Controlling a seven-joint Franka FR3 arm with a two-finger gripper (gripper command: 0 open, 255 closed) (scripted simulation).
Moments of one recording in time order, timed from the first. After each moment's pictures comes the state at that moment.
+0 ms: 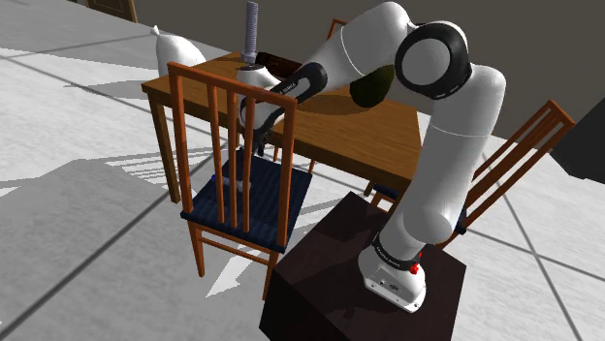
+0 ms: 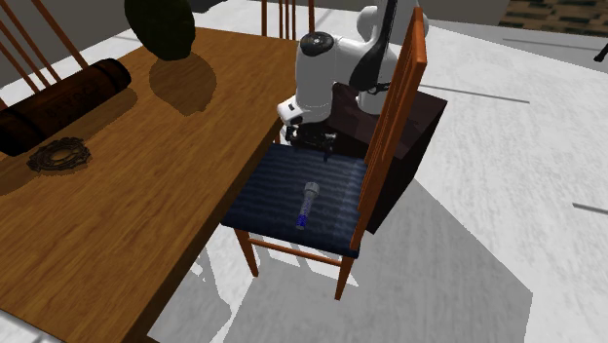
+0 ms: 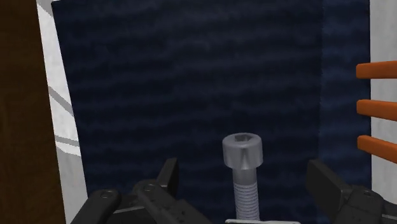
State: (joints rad) arm 0.13 0.24 0.00 -2.14 -0.08 2.32 -0.11
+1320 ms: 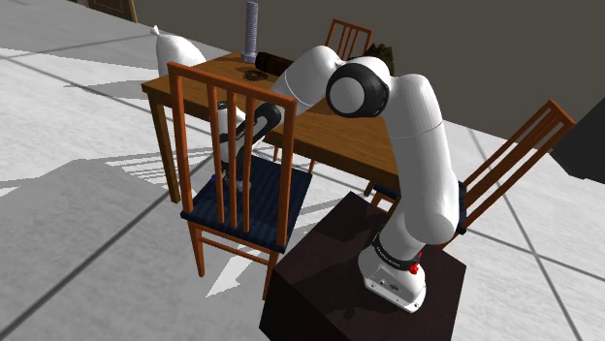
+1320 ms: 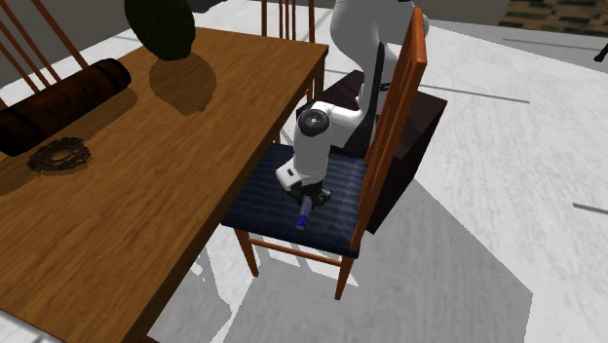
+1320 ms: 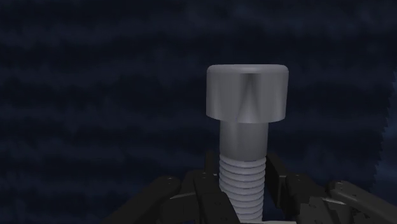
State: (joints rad) arm 0.17 0.68 0.01 -1.84 -0.13 2.44 -0.13
